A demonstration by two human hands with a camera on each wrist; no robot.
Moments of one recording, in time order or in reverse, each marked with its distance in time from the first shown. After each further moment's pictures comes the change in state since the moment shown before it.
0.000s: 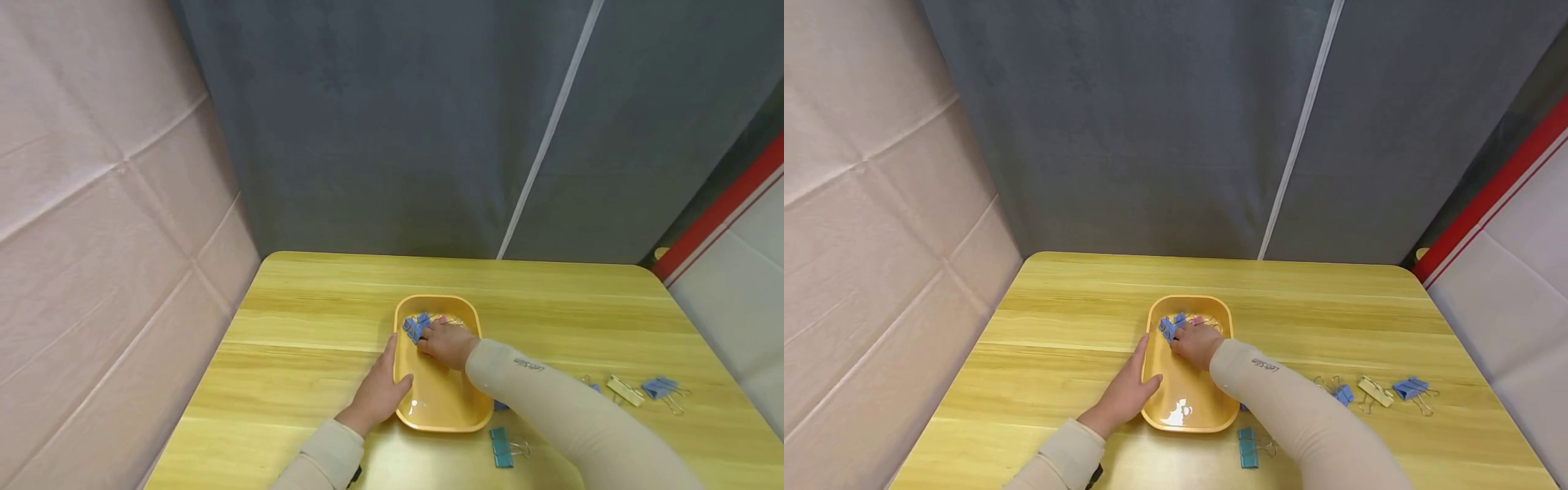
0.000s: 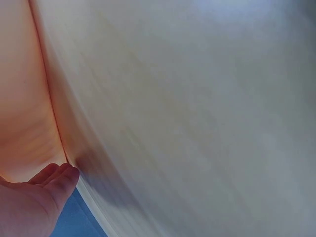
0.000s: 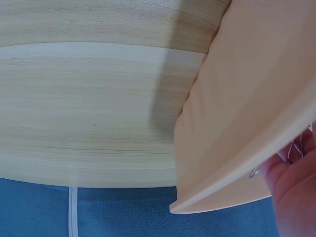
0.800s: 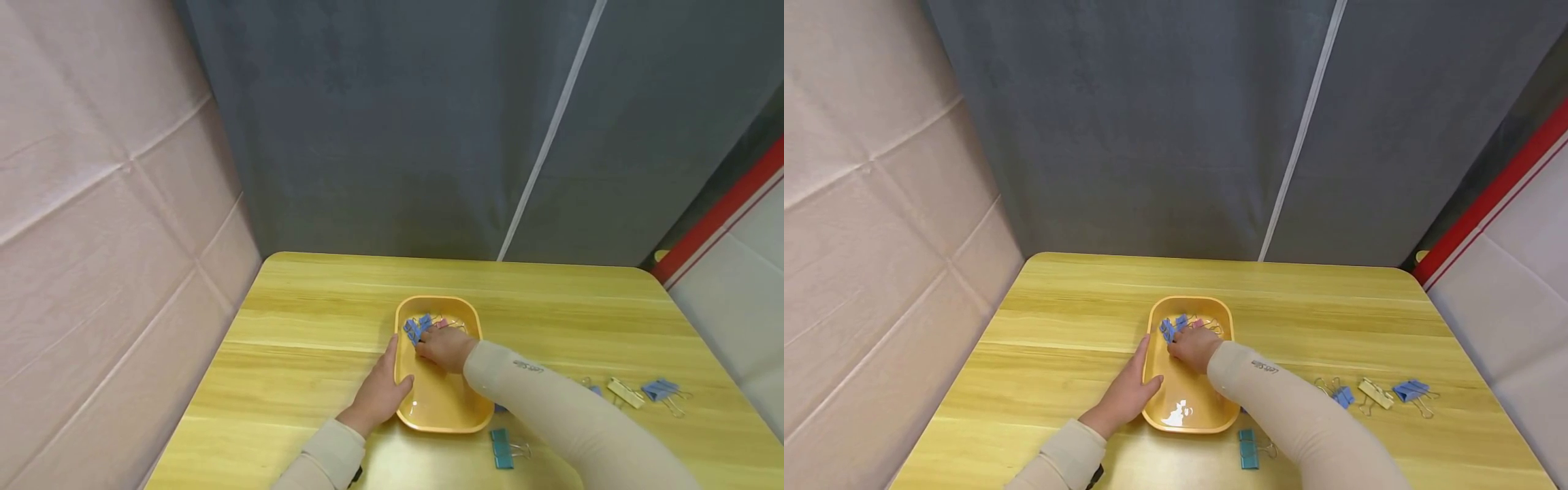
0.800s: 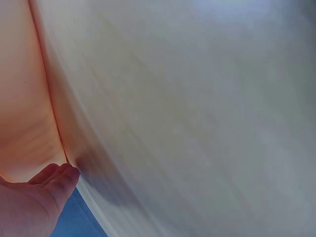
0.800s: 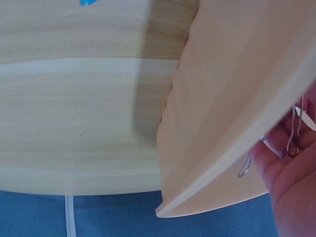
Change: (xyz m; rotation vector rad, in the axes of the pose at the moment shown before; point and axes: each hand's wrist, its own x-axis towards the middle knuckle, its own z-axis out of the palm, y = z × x) left_hand -0.001 0.002 0.000 0.002 0.004 0.007; right_hand -0.002 -0.005 -0.008 0.079 0.080 -0.052
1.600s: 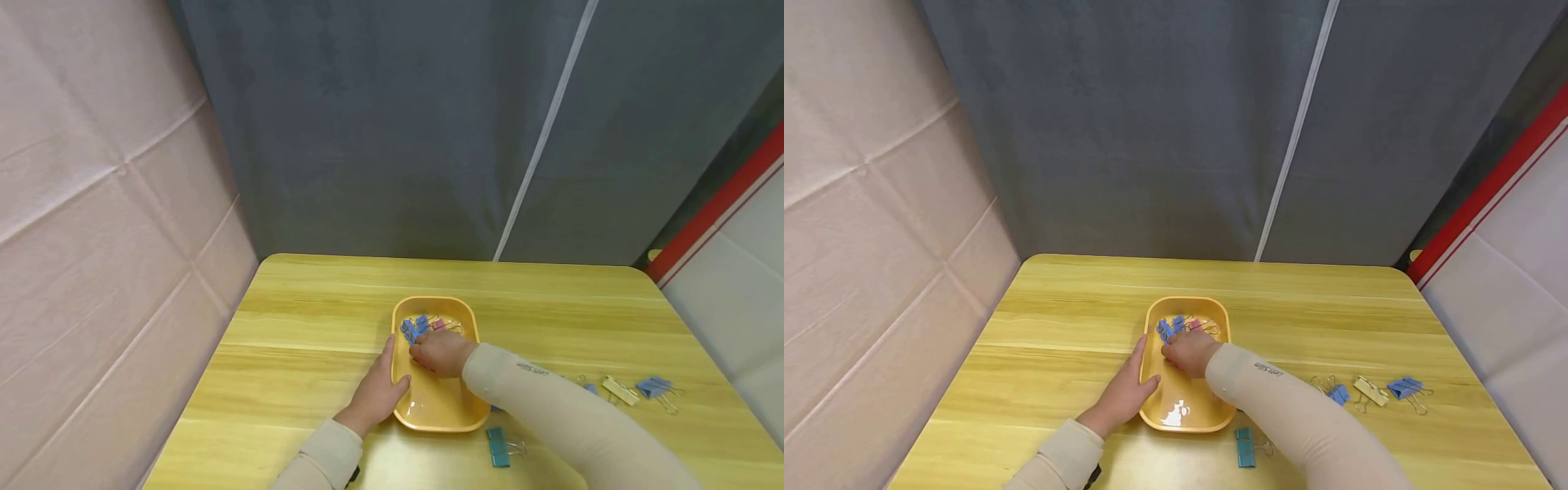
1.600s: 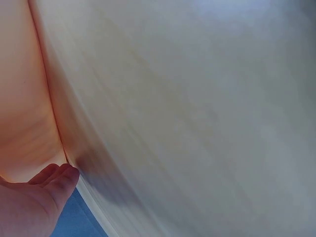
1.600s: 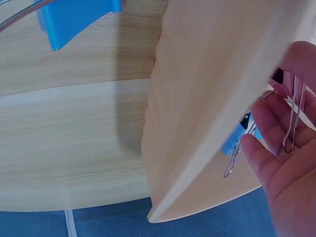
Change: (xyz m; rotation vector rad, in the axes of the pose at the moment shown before) left_hand 0.001 0.000 0.000 0.007 0.010 -0.011; right_hand -0.002 -0.006 -0.002 0.144 0.046 0.004
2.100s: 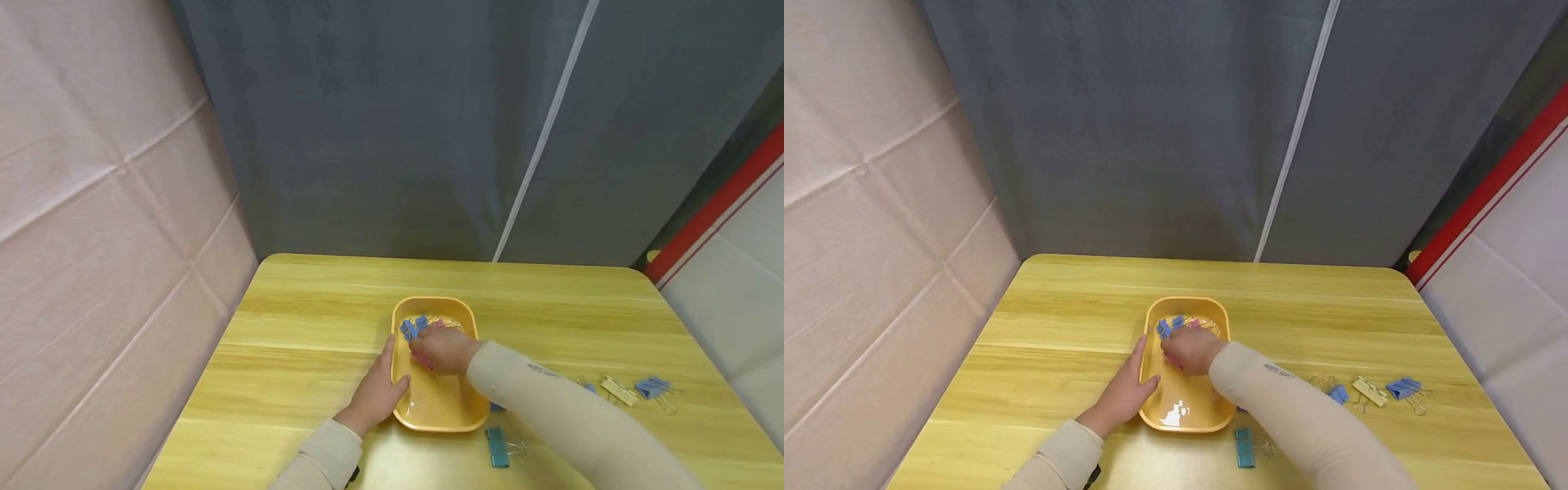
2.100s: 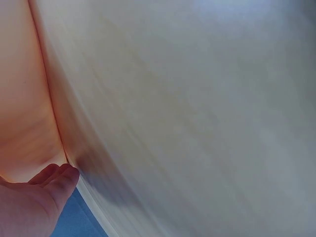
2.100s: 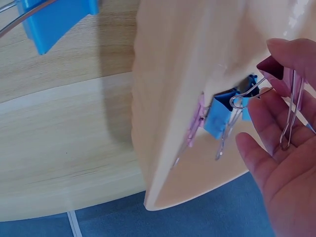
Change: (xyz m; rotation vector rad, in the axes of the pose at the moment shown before) left_hand -0.002 0.001 -0.002 -0.009 -0.010 0.013; right_hand -0.004 -0.001 -0.015 0.064 0.008 0.069
